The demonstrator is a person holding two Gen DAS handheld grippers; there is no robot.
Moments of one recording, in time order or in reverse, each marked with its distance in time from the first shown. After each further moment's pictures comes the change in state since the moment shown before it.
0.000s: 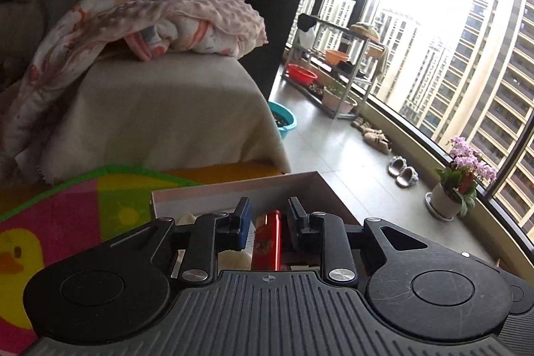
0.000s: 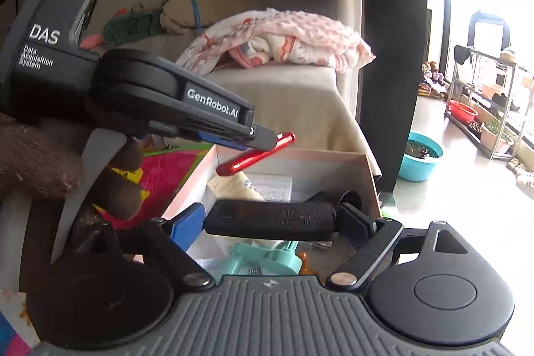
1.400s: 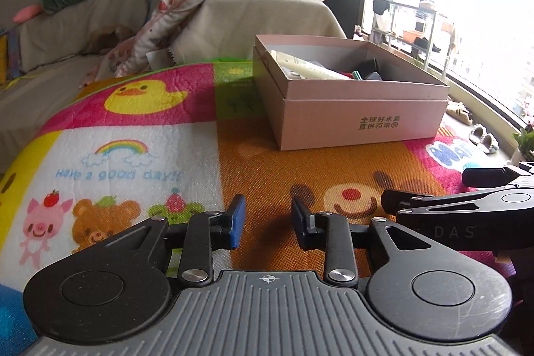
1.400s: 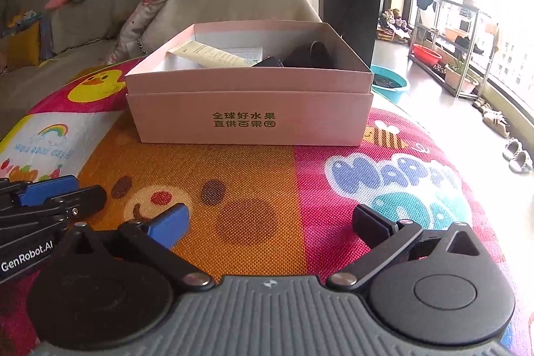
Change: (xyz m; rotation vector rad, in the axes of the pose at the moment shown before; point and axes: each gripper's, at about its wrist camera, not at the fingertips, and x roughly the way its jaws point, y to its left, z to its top) left arm -0.117 -0.038 -0.203 0.022 0.013 0.356; right arm -0.037 0.020 -0.120 0.084 0.162 -0.127
